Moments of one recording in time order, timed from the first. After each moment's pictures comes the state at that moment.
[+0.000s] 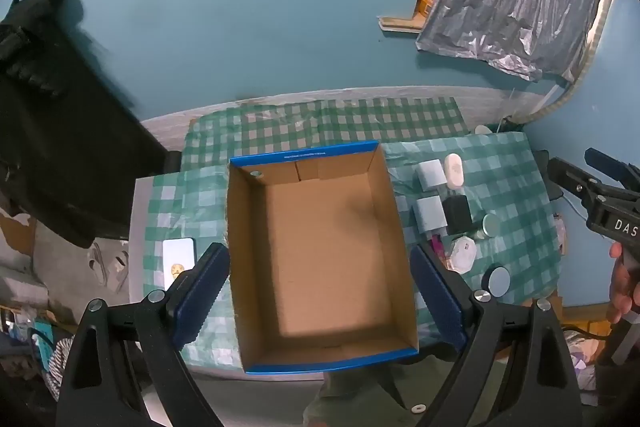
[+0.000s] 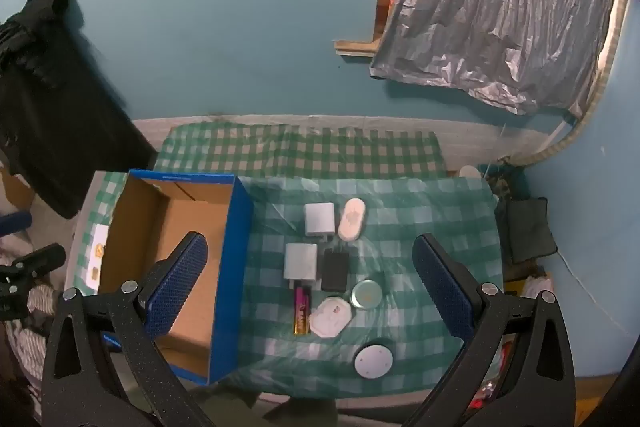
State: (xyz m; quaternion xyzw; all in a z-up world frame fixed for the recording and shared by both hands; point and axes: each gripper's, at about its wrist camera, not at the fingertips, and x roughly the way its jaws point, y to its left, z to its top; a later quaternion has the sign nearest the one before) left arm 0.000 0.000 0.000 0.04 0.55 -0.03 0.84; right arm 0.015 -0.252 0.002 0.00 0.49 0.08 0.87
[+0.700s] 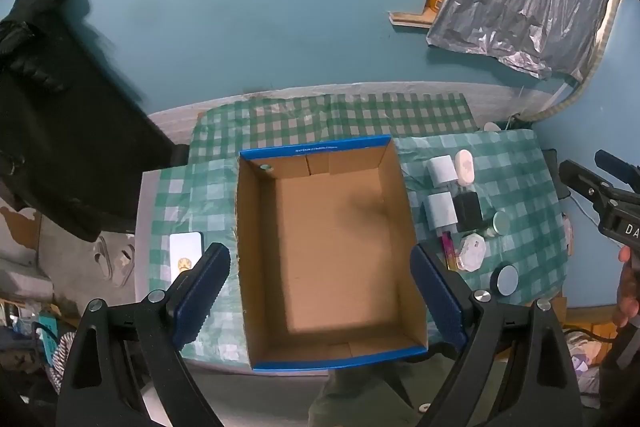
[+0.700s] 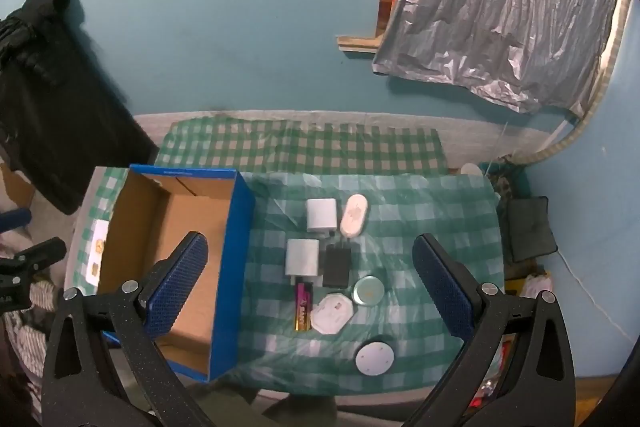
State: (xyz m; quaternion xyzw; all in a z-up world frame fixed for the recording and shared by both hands) left arm 0.001 0.001 -0.002 0.03 0.56 -0.02 0.83; right arm 0.013 -0.250 -0.001 -0.01 0.50 0.07 0.86
